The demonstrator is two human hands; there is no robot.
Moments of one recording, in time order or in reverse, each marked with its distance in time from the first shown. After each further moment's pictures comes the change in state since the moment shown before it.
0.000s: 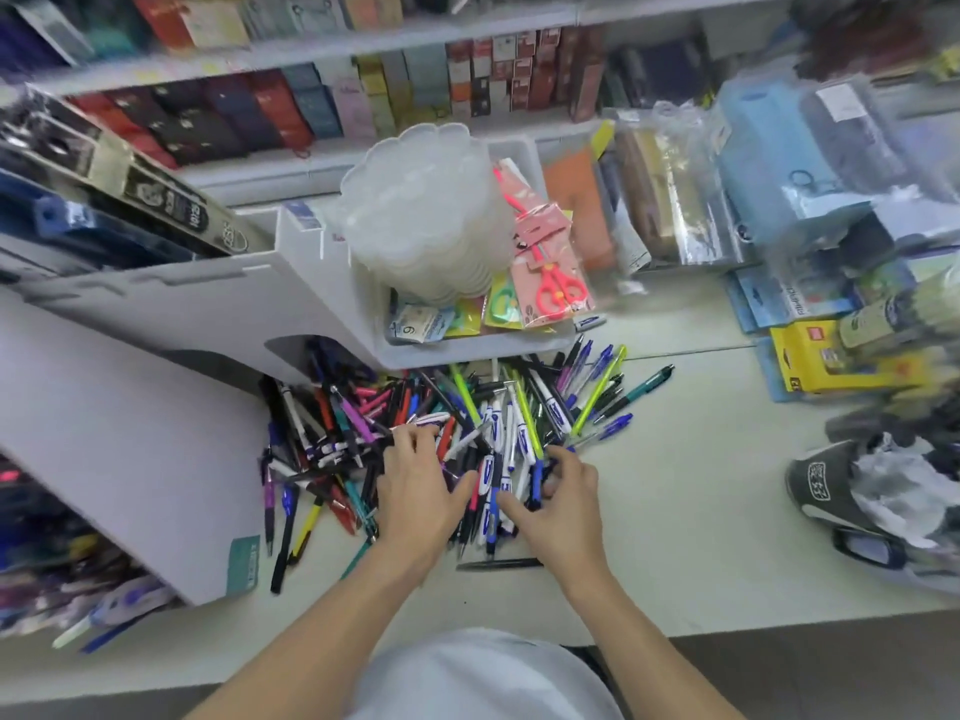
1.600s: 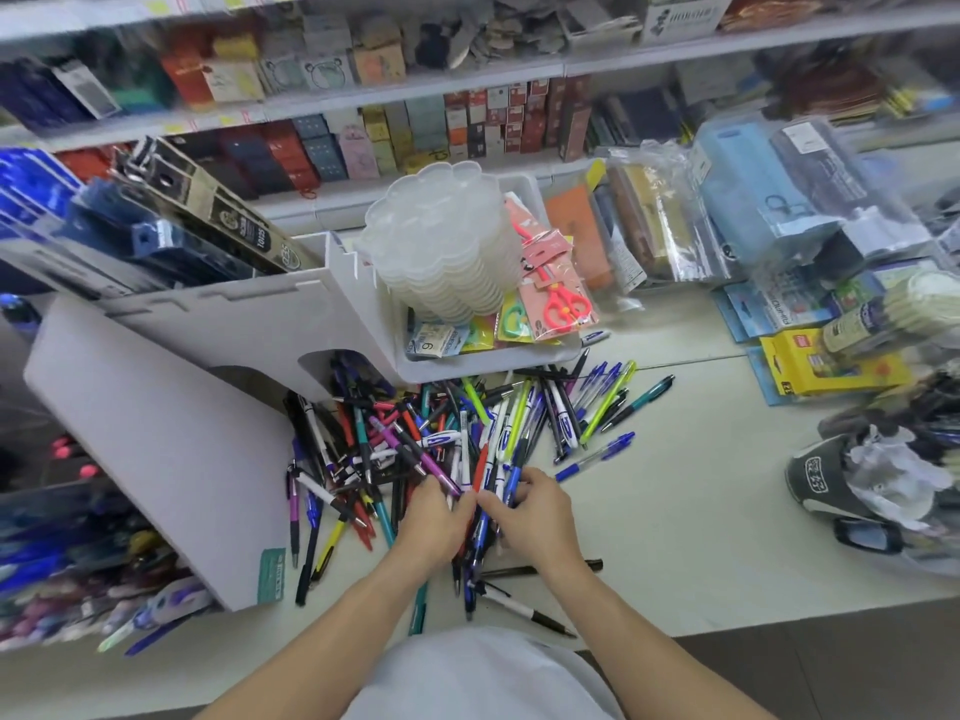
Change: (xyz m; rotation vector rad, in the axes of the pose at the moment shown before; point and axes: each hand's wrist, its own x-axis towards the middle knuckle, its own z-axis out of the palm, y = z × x) left_hand -0.014 -0.016 -0.012 -0.360 -0.315 -0.243; right_hand -0.010 -0.034 0.032 0.090 -0.114 0.074
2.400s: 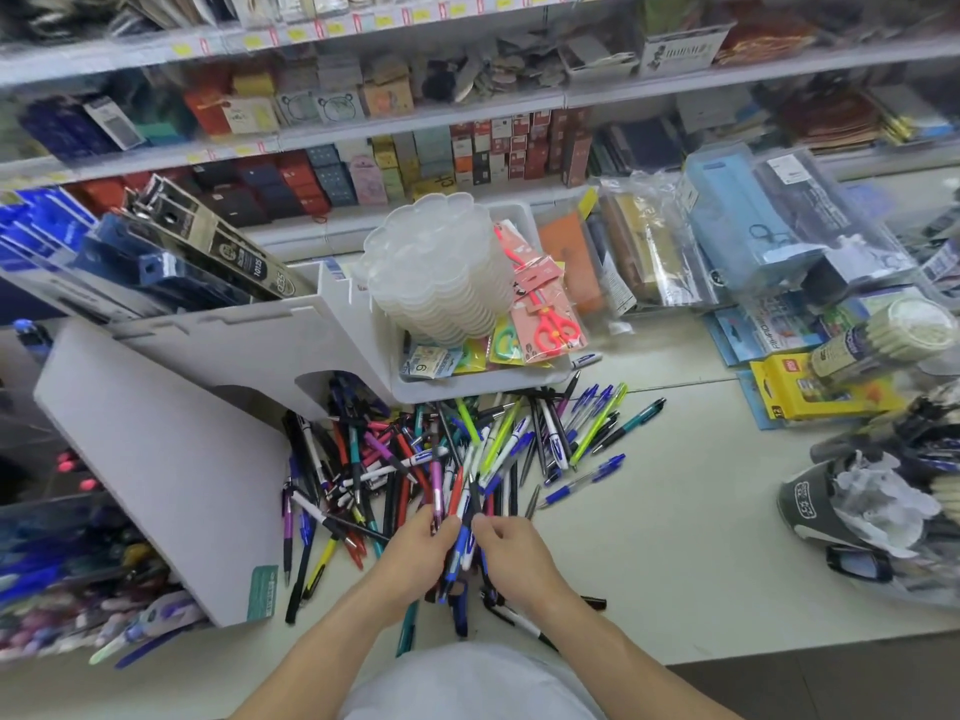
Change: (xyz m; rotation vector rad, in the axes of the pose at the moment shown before) left_hand -0.028 0.003 -0.016 -0.424 -0.228 -0.023; right_hand -0.020 -0.010 -0.009 0.062 -0.282 0.004
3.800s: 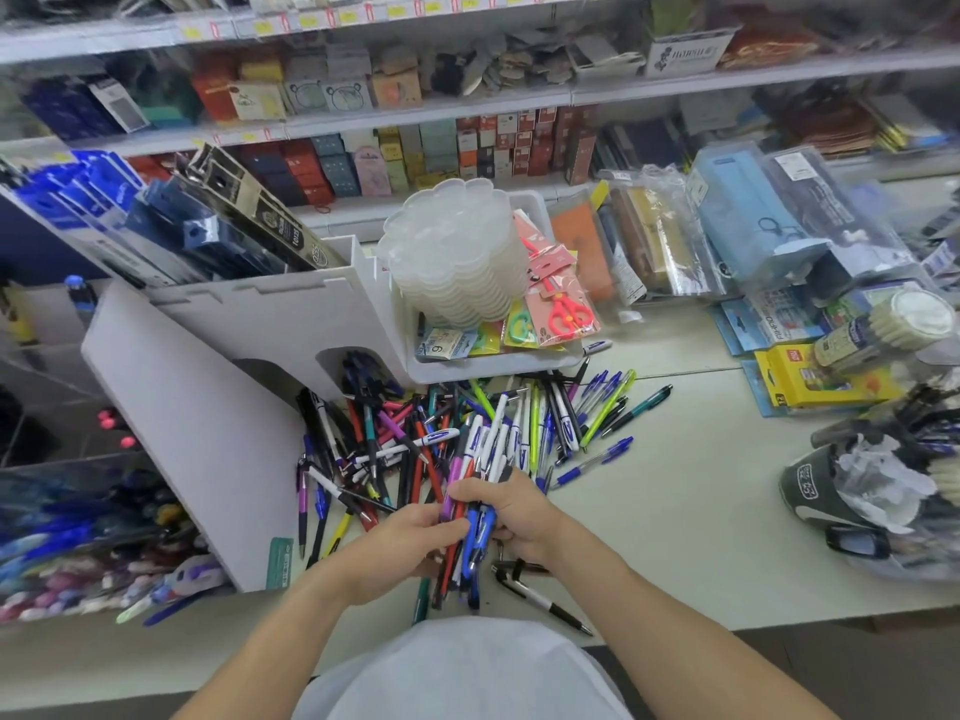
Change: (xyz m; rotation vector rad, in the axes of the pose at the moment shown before) left_hand -0.030 0.003 -0.041 0.016 -0.354 -0.008; right_hand 0.010 -0.028 -0.002 0.488 -0.296 0.048
